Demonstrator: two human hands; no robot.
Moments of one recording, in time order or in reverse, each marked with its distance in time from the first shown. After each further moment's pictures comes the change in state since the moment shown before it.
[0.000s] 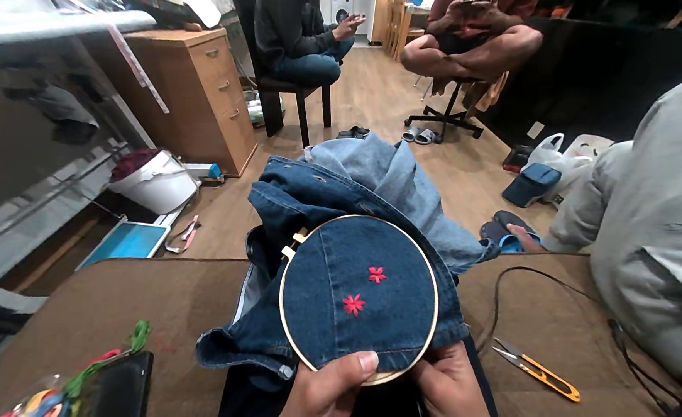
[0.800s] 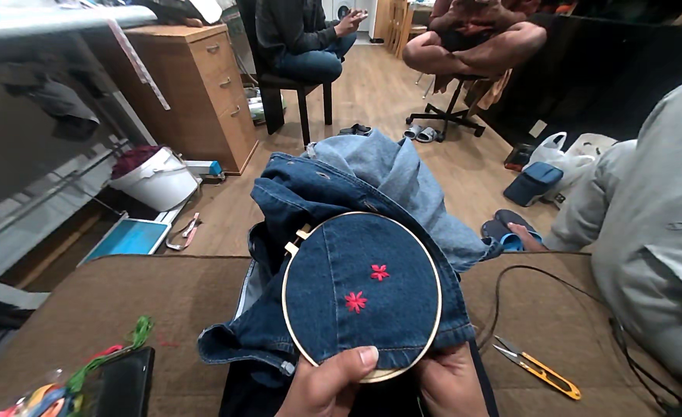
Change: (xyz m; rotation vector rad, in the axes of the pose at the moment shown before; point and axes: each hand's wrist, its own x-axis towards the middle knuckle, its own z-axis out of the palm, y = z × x) left_hand 0.001 0.001 -0.001 0.001 0.026 -0.005; right_hand 0.001 0.009 0.002 0.020 0.025 -0.124
